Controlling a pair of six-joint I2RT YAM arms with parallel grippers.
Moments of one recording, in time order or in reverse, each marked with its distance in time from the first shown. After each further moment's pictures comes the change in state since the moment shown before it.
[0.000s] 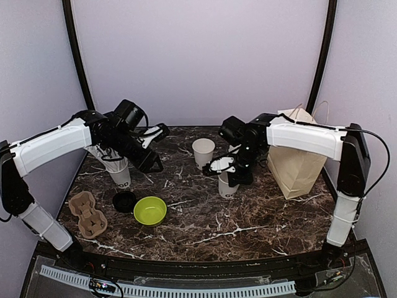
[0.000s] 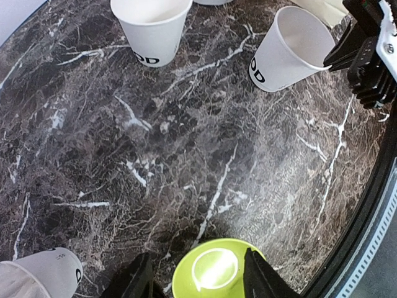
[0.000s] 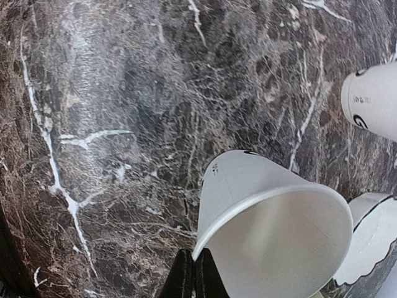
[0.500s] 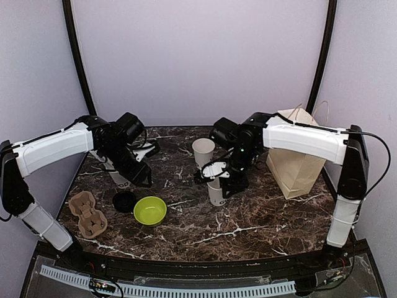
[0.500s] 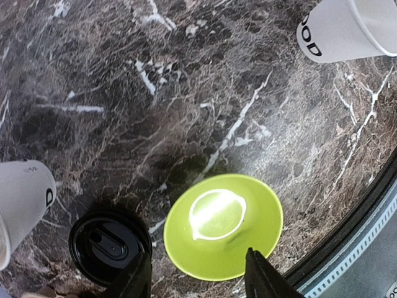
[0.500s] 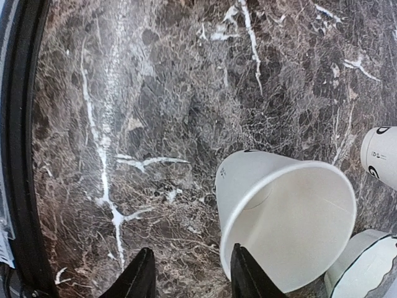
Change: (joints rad) left arm -0.001 -0.005 -0.070 -0.179 -0.073 -0.151; right arm 0.107 0.000 0.054 -0.075 -0.057 -0.015
